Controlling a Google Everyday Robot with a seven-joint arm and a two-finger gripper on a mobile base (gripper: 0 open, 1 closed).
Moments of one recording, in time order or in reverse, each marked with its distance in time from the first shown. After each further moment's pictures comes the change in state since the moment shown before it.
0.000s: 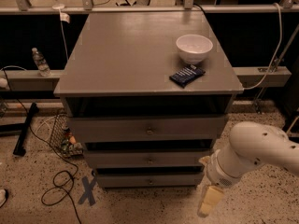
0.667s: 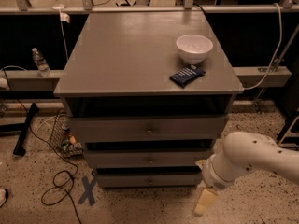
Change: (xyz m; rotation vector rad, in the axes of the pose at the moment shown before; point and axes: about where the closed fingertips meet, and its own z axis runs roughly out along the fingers) arm 0.009 -0.015 0.043 0.021 -0.017 0.009
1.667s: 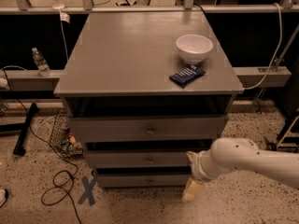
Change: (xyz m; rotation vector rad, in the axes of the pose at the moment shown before) arm -0.017 -0.060 0.052 0.151 -0.059 -0.100
